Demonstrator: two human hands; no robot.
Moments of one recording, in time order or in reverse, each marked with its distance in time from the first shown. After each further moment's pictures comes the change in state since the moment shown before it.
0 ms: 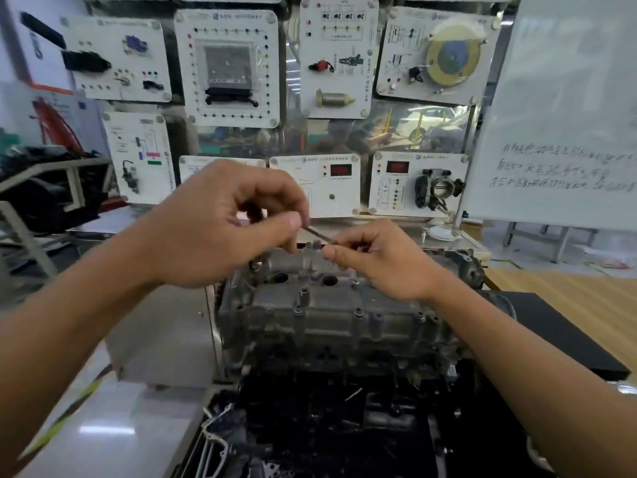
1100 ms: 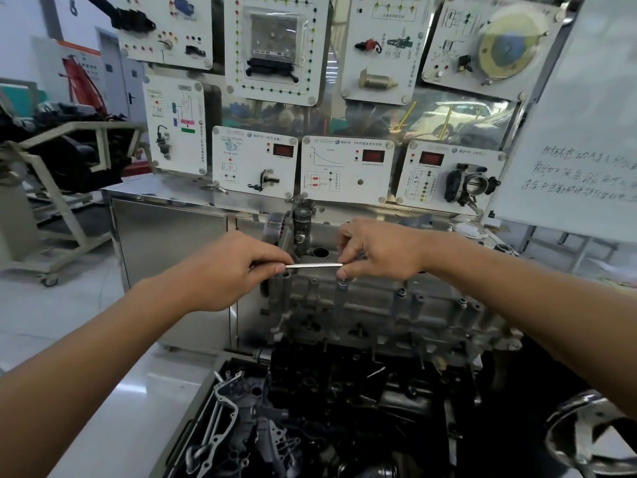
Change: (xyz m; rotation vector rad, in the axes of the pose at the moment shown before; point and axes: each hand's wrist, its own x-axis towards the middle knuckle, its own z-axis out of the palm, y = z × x) left_hand -0.091 -0.116 0.041 0.199 -0.117 -0.299; right_hand 0.049 -0.001 0.038 -0.604 -0.591 -0.015
